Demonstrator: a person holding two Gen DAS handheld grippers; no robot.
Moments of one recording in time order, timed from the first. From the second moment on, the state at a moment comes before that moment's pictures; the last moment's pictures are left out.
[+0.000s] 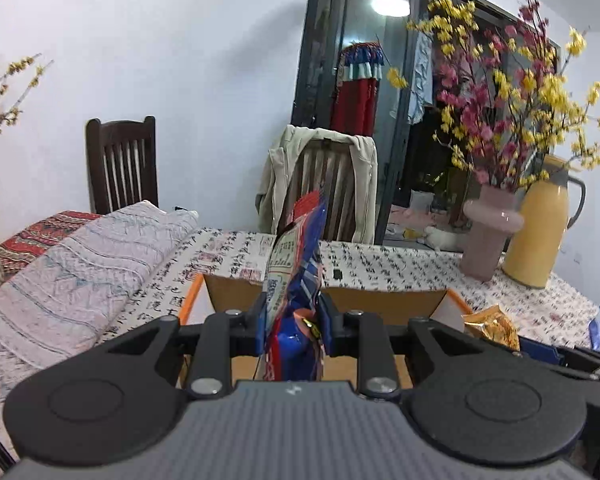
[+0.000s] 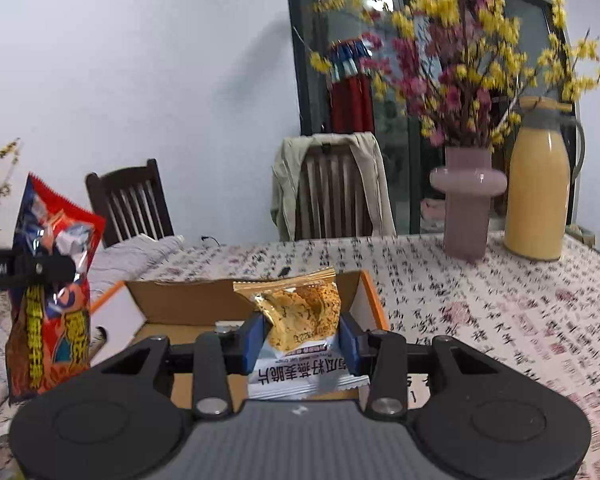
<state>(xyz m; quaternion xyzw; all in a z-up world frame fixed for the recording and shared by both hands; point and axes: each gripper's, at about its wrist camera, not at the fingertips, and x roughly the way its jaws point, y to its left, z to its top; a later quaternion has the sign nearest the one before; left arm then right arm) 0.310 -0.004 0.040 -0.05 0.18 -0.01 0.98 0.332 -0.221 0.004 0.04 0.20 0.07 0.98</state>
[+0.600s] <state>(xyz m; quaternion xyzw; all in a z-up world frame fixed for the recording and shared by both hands) 0.284 0.009 0.048 -0.09 0.15 0.01 0.98 0.292 -0.223 0.009 0.05 0.16 0.07 0.98</state>
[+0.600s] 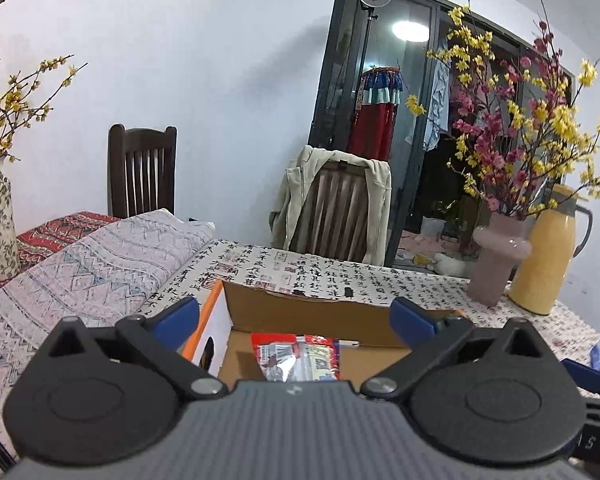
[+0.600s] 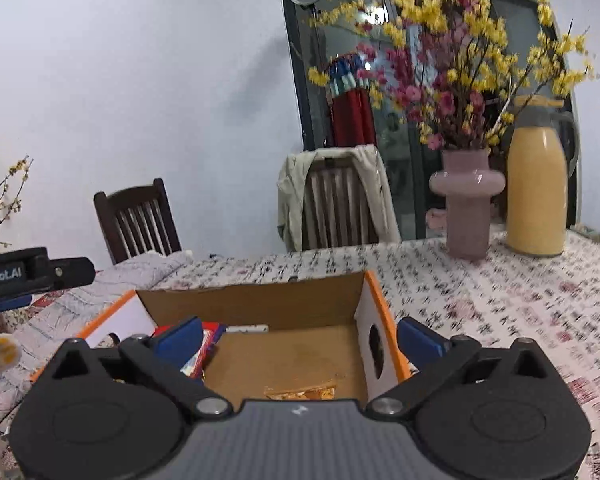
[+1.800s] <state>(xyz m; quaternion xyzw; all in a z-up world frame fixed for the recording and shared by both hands) 0.060 0.066 0.003 -0.06 0.18 0.03 0.98 0.092 -0.219 -0.030 0.04 0.25 0.08 0.96</state>
